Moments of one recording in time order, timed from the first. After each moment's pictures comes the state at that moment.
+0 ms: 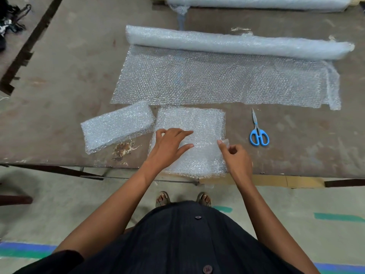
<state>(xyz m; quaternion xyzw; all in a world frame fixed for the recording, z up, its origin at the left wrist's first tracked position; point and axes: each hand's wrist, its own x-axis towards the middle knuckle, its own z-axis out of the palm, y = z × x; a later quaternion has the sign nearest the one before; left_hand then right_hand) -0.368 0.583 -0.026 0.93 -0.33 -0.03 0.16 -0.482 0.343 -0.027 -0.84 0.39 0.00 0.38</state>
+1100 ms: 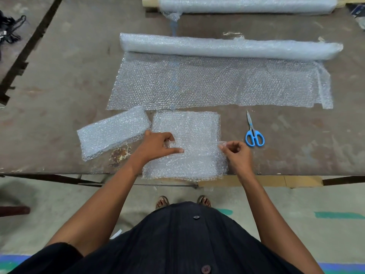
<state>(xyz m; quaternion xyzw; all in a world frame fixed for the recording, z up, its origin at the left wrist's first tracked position) -0.321 0.604 -0.030 0.92 -0.29 -0.18 0.20 -0.476 0.312 -0.036 -0.73 0.37 -0.03 0.57</state>
